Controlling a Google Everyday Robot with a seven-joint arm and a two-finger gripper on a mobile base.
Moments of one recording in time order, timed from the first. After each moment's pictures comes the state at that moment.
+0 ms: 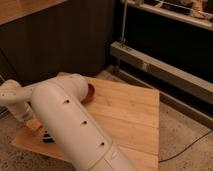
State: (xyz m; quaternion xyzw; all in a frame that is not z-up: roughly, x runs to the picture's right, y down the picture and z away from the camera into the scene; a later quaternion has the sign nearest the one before) arm -0.414 0.198 0.809 -0.39 -0.10 -0.35 0.85
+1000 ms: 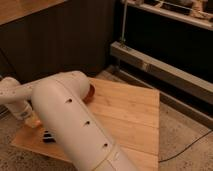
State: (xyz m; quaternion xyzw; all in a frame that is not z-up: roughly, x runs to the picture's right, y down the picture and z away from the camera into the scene) arm -0.410 0.176 0.796 -0.37 -0.08 -0.32 0.87
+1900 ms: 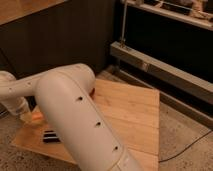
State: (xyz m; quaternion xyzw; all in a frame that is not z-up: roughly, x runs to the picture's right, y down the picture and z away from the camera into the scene) arm -0.422 0.133 0.757 -0.29 -0.11 -0.28 0.91
